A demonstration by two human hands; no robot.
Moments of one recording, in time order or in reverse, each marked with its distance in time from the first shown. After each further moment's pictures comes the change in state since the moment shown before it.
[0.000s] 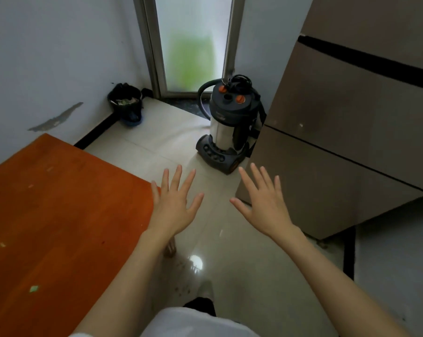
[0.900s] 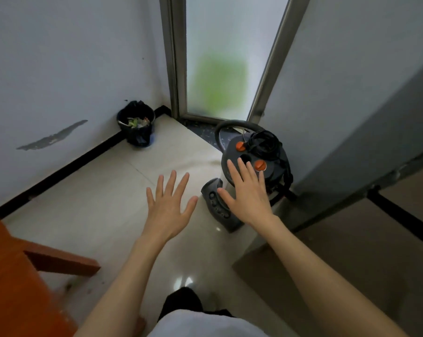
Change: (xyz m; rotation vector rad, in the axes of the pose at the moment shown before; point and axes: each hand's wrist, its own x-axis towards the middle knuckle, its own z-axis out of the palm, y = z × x) left_hand 0.398 0.009 -0.034 -0.124 0.063 -0.239; right_hand 0.463 0.071 -0.048 0.017 -0.063 -0.184
